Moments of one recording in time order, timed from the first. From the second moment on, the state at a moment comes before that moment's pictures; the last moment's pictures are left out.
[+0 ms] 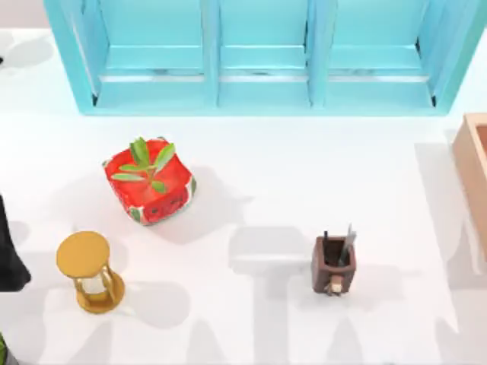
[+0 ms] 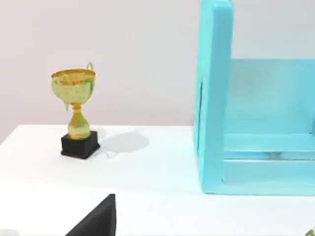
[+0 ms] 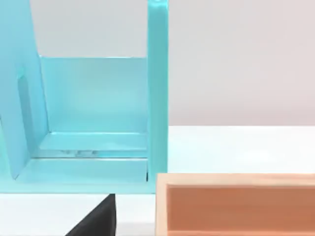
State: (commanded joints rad) left arm 0.00 0.00 0.00 0.00 0.00 0.00; right arm 0.00 0.00 0.00 0.00 0.00 0.00
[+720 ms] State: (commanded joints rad) left arm 0.08 0.57 0.54 -0.41 0.00 0.07; right arm 0.00 0.00 0.00 0.00 0.00 0.00
